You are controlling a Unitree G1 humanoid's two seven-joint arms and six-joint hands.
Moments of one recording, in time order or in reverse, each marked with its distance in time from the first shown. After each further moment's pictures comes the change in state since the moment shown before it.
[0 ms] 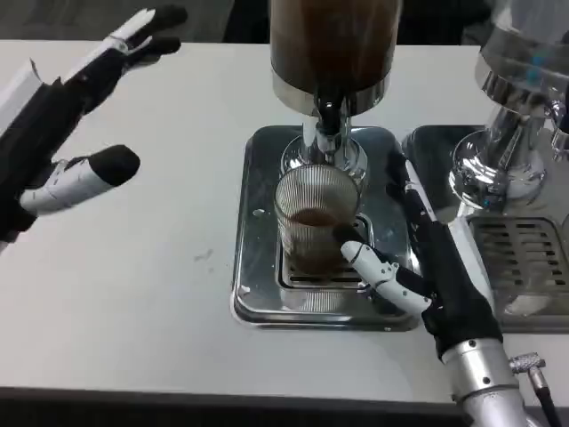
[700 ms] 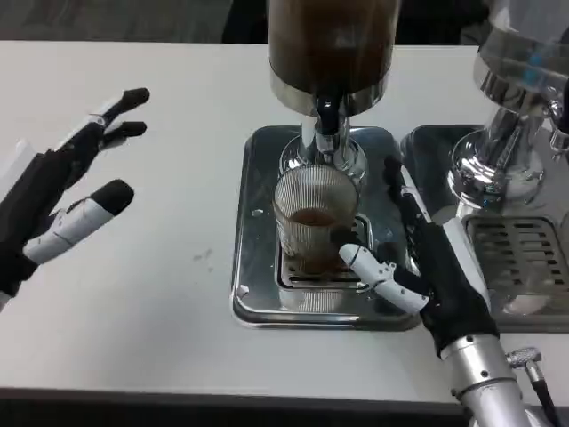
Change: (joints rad) left arm 0.063 -0.013 -0.011 0.211 0.115 -0.009 0.131; right arm -0.051 -0.011 -0.018 0.091 0.018 -0.001 0.031
